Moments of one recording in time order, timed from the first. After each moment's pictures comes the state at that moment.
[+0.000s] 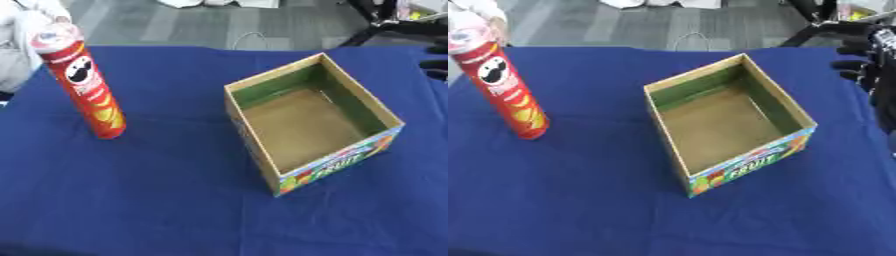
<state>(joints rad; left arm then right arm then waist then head) -0.69 0.97 -0.12 -1.64 -0.25 0.48 -0.18 -0.43 -0.69 0.04 -1.62 -0.44 0.14 -0.19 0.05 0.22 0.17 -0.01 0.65</state>
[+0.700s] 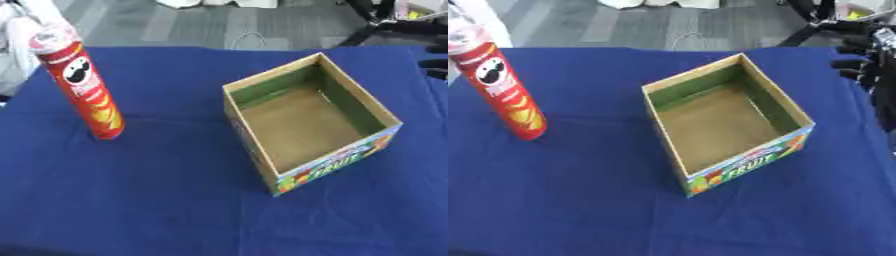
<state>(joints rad) -0.67 0.97 -0.16 -1.60 -0.15 0.52 -0.23 -0.43 -0.69 0.04 -1.62 -0.44 0.14 -0.19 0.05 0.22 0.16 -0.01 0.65</state>
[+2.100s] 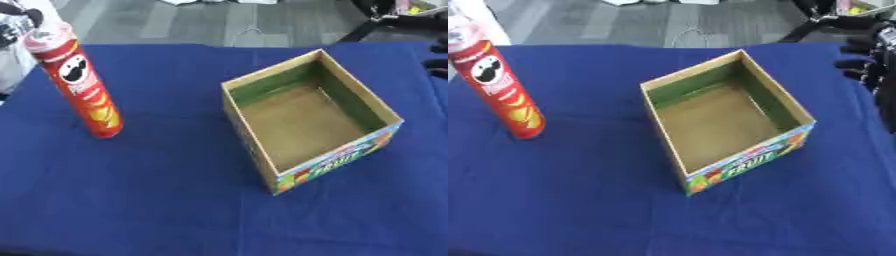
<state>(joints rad) -0.71 0.94 -0.21 -1.53 -0.18 0.47 -0.24 -0.43 -0.69 0.04 -1.62 -0.44 0.14 -0.19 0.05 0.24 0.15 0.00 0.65</state>
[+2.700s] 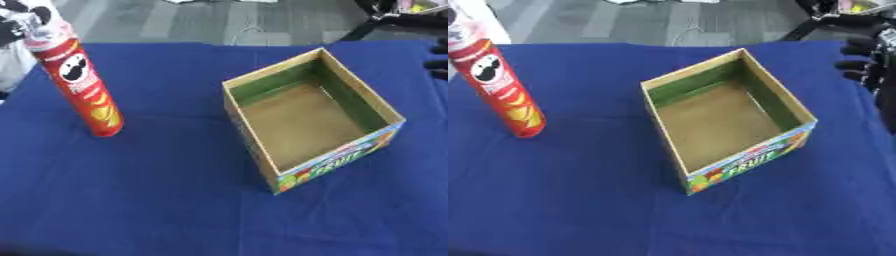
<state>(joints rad) -0.75 0.90 -0.21 -1.49 -0.22 0.46 -0.28 -0.44 -0.69 0.04 -1.62 -0.44 0.14 -0.19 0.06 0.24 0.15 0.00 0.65</state>
